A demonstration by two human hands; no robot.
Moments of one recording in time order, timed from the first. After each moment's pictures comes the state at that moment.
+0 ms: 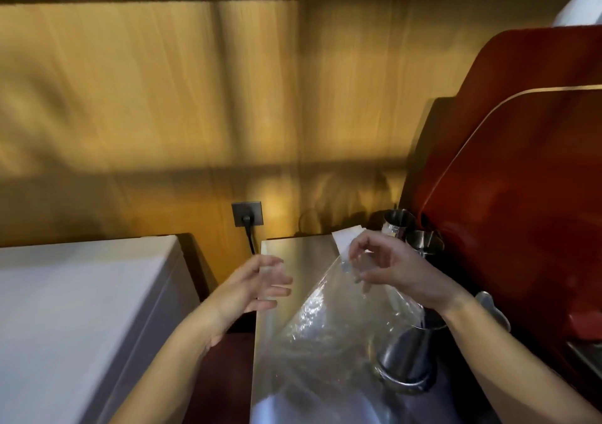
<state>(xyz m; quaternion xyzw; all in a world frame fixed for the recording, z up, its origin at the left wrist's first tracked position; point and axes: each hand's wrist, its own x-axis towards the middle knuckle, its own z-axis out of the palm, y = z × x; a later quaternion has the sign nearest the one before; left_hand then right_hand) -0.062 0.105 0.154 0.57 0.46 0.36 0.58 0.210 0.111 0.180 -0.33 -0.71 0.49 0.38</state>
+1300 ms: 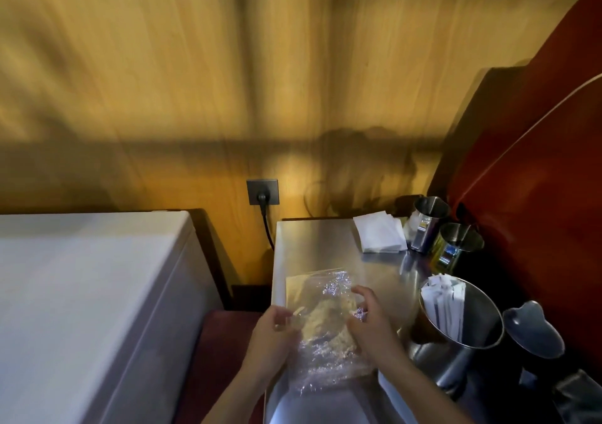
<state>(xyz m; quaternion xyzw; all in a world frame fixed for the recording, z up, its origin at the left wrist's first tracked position) -0.040 0.110 0.021 0.41 0.63 0.42 0.50 0.140 0.127 0.028 -0.62 -0.54 0.42 0.38</state>
